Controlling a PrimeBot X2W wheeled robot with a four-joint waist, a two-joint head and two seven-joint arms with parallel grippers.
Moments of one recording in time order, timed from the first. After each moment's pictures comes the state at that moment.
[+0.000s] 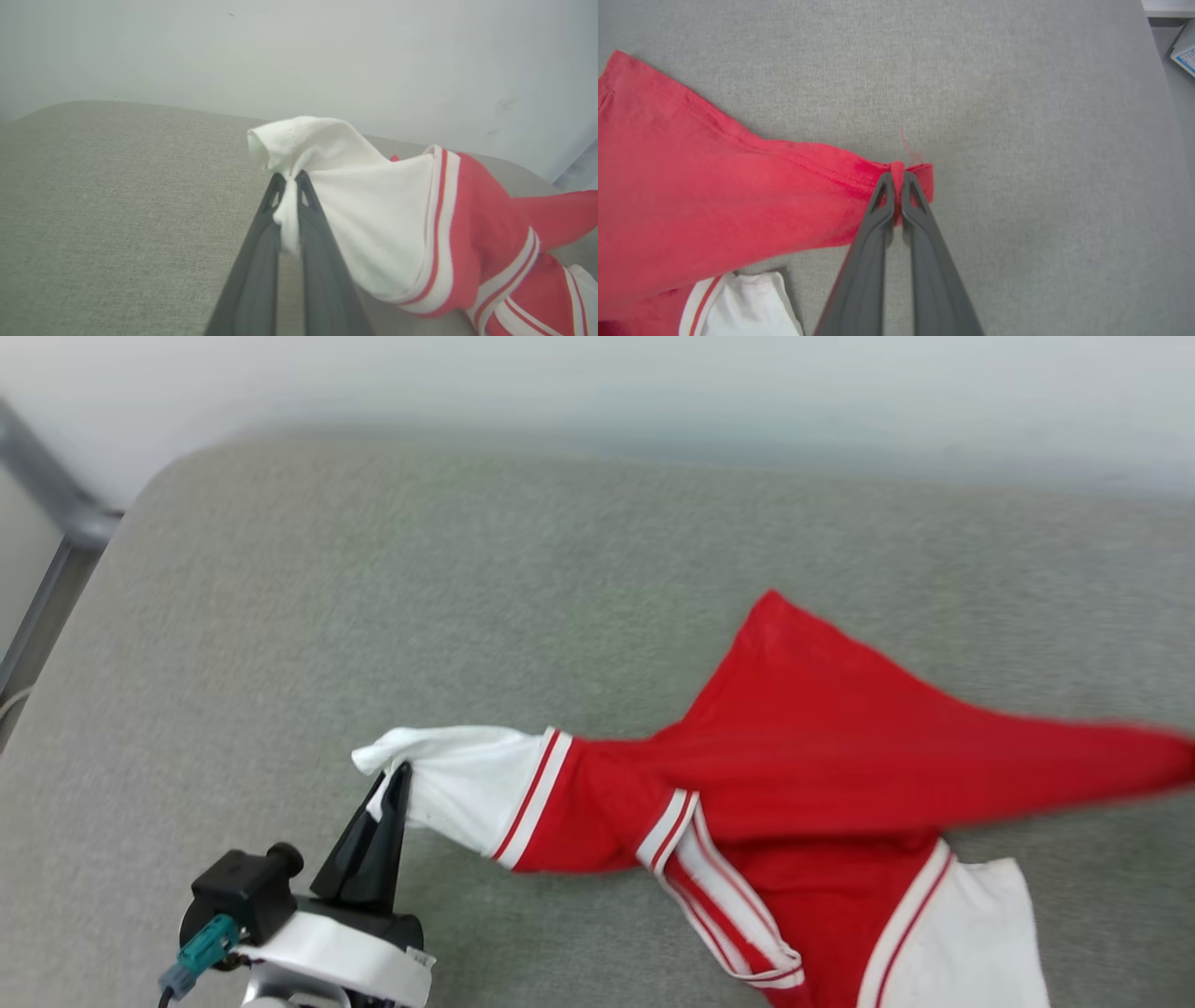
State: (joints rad) left arm -0.05 0.20 -0.17 0.08 -0.42 -0.13 -0.26; right arm -0.42 -0.34 -0.33 0.23 0.25 0.13 0.93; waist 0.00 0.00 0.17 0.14
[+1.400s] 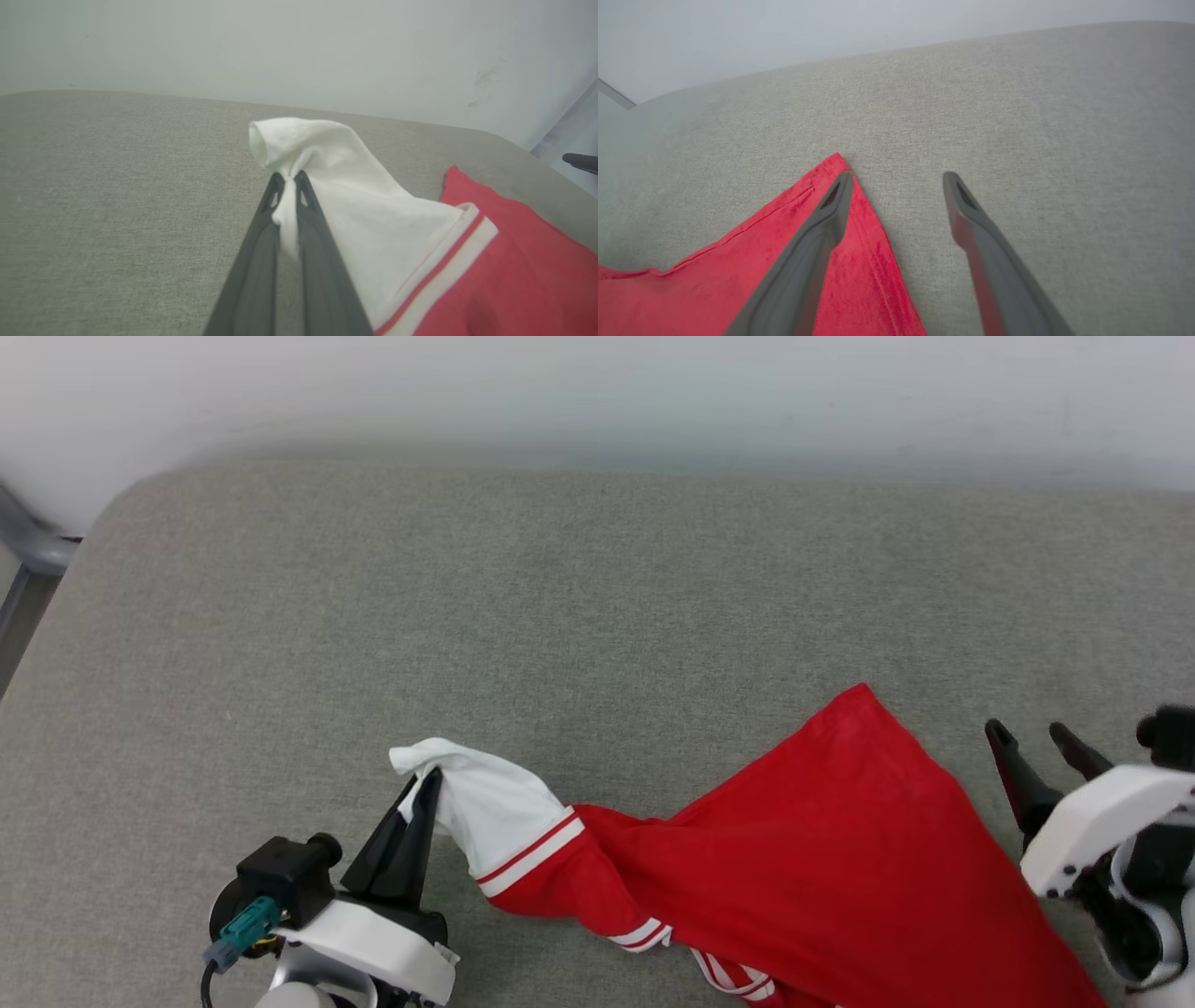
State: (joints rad) left arm -0.08 0.22 -0.23 0.17 -0.42 -0.13 -0.26; right arm -0.18 -0.18 -0.14 0.16 0.38 0.13 0.27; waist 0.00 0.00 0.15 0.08
